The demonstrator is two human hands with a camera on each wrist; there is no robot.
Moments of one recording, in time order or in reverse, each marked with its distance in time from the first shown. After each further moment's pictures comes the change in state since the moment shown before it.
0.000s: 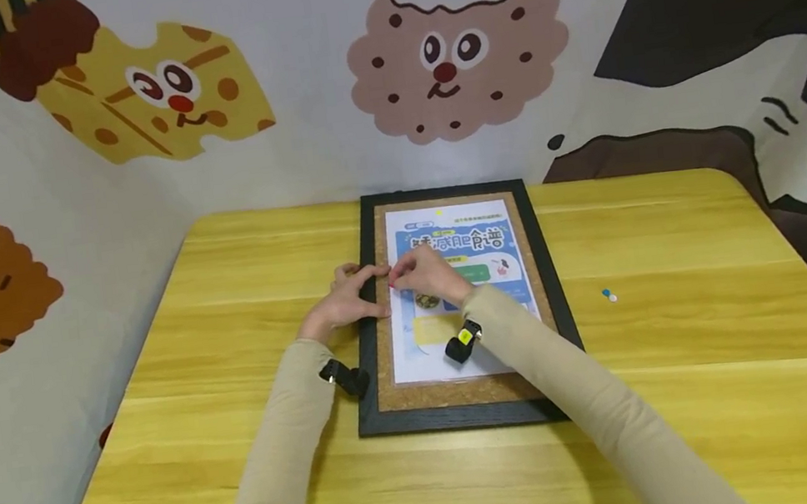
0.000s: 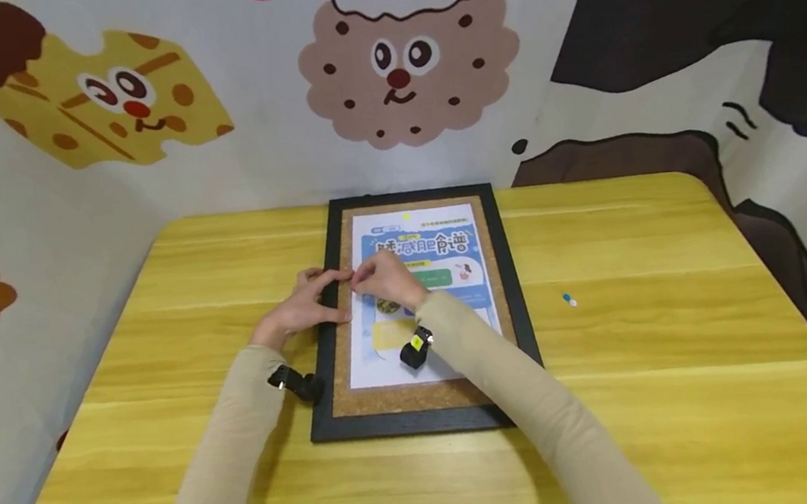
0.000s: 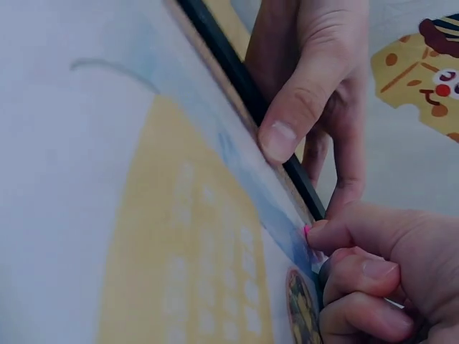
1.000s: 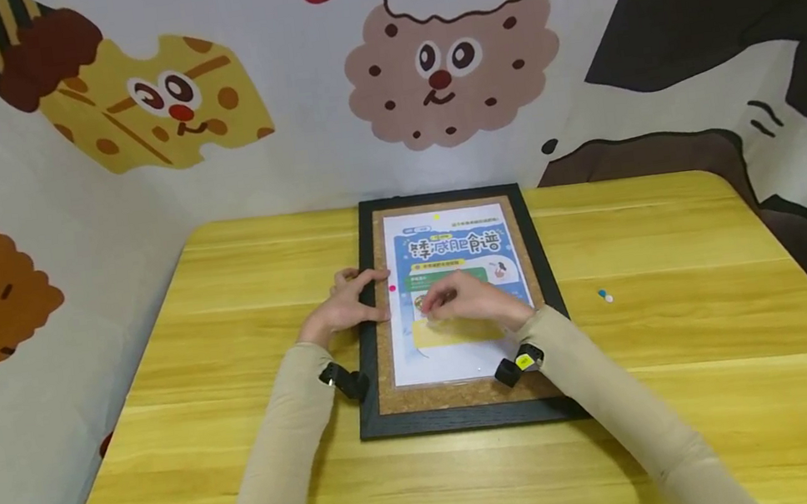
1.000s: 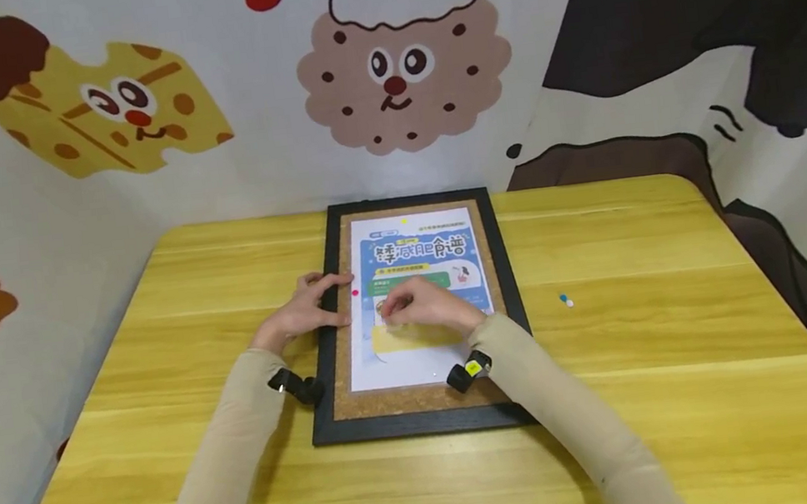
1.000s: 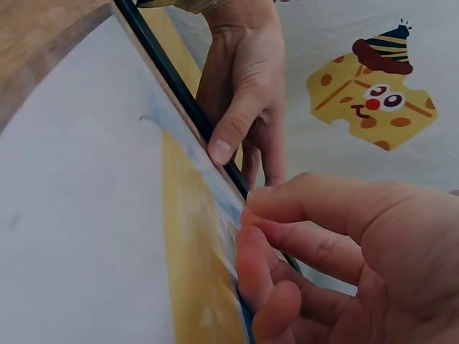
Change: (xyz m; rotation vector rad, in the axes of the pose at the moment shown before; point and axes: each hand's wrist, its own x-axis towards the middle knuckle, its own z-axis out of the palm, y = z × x) left_hand -0.002 0.001 -0.001 -0.006 0.008 -0.003; right_hand -0.060 0.015 -0.034 0.082 -0.215 -0.050
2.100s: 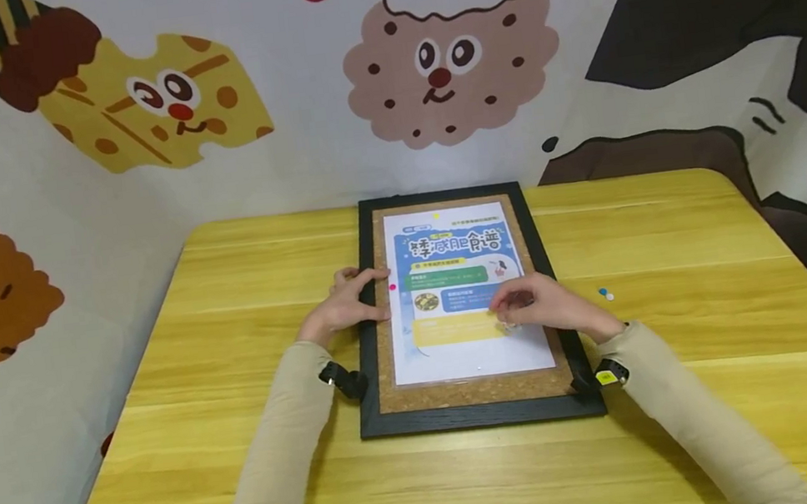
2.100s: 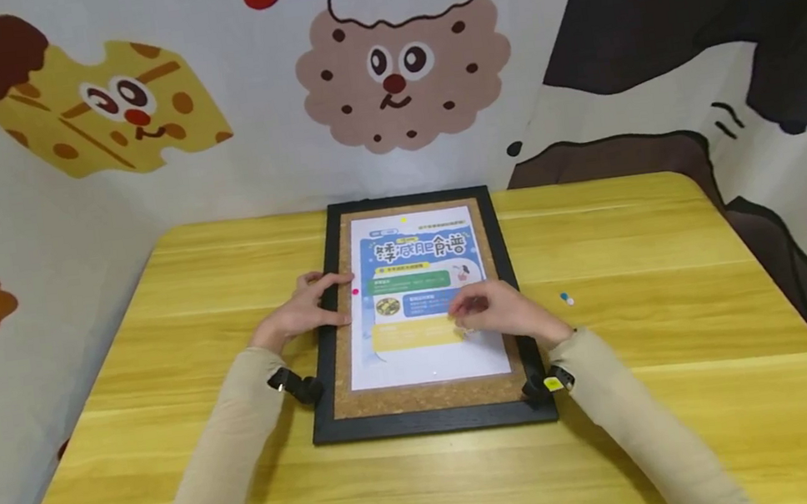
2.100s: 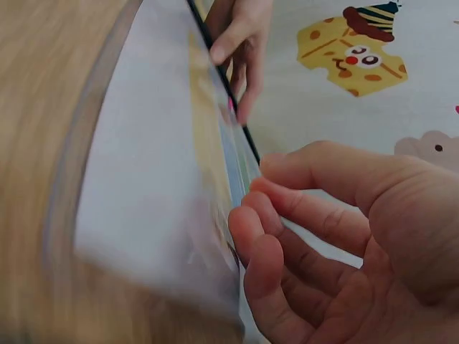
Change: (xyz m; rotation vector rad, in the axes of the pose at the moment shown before) left_hand 0.001 -0.001 0.001 -0.033 -0.009 0.013; right_hand -0.076 0.043 -0.048 -0.141 0.090 -0.069
